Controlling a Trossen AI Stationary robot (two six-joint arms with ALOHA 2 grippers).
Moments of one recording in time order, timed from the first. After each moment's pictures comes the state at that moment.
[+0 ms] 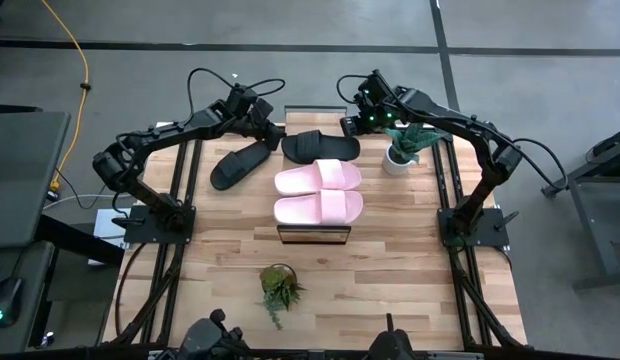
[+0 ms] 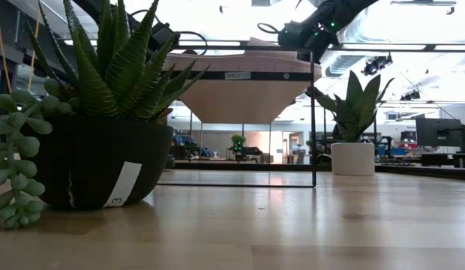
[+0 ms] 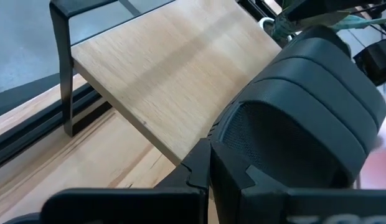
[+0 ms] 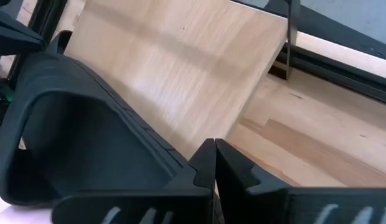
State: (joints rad) left arm 0.89 1.52 1.04 -0.23 0.41 -0.24; right arm -0.70 1.69 1.46 -0.72 -0.24 0.47
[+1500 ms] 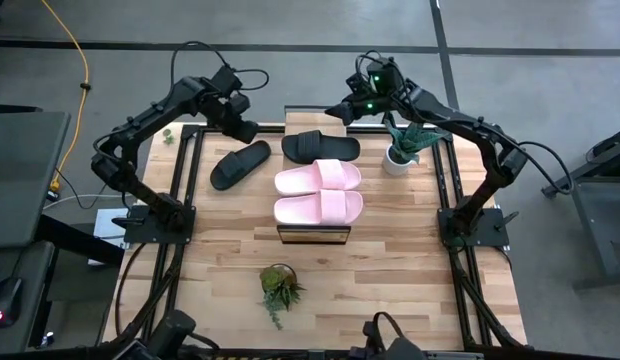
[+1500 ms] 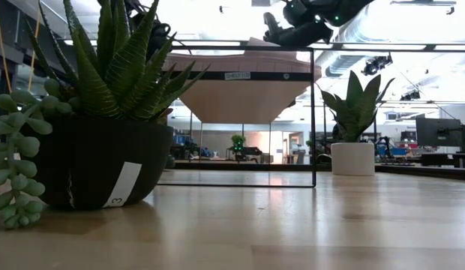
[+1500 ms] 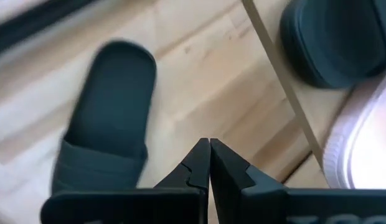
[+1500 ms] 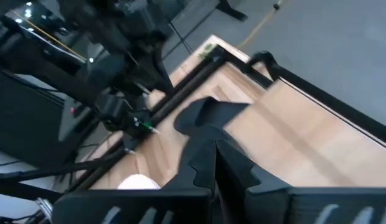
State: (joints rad) left arm 1.02 1.51 1.39 -1.16 0.36 -0.14; right arm -0.70 1.65 1.46 -0.27 -0.56 0.41
